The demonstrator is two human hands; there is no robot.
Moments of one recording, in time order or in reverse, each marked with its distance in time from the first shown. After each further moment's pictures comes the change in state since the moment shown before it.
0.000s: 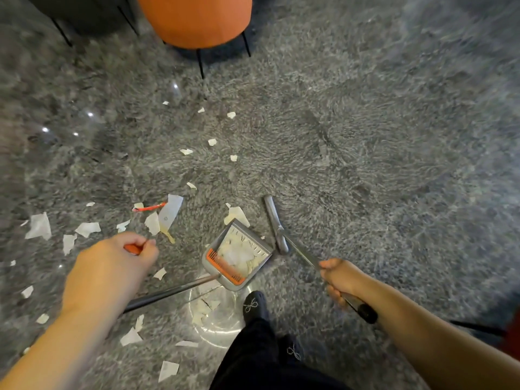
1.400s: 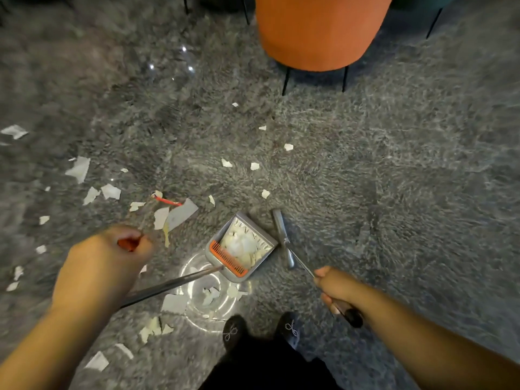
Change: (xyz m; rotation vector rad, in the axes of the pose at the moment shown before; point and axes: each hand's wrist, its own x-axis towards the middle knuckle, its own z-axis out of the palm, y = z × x) left_hand 0.161 0.201 0.031 -0.103 0.227 -0.384; right_hand 0.167 -0.336 -0.158 -0.627 -0.202 -0.104
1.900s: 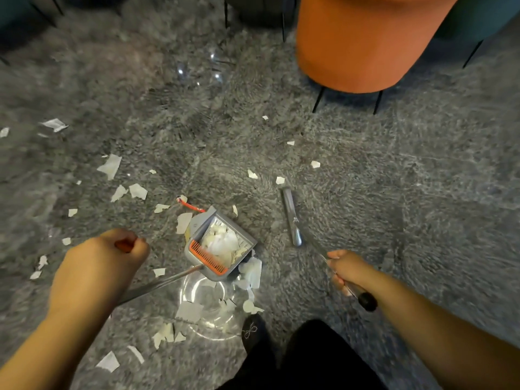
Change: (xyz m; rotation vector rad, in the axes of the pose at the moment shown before) left_hand 0.056 -0.067 -0.045 0.037 0.065 -0.140; right_hand 0.012 -0.112 0.020 0.130 0.124 -0.138
